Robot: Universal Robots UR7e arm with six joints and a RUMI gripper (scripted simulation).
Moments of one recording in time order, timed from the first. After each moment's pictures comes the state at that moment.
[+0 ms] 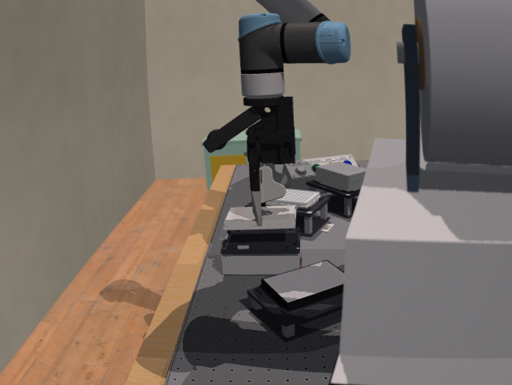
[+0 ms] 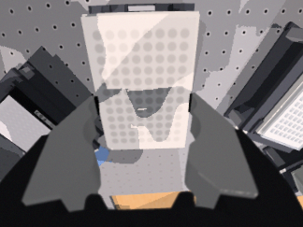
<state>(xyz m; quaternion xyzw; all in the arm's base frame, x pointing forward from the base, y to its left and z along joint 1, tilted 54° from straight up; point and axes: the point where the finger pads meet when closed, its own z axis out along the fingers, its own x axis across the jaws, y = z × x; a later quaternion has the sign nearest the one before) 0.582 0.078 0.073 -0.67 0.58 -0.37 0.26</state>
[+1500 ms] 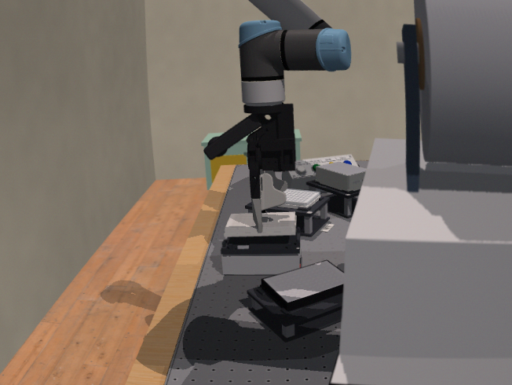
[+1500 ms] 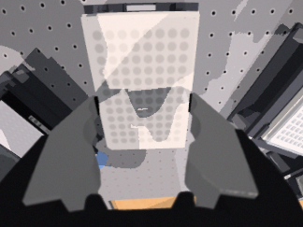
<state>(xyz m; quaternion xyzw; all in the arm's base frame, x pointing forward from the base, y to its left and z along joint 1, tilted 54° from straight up) 0.593 0.078 0.065 -0.67 0.58 -0.37 0.26</state>
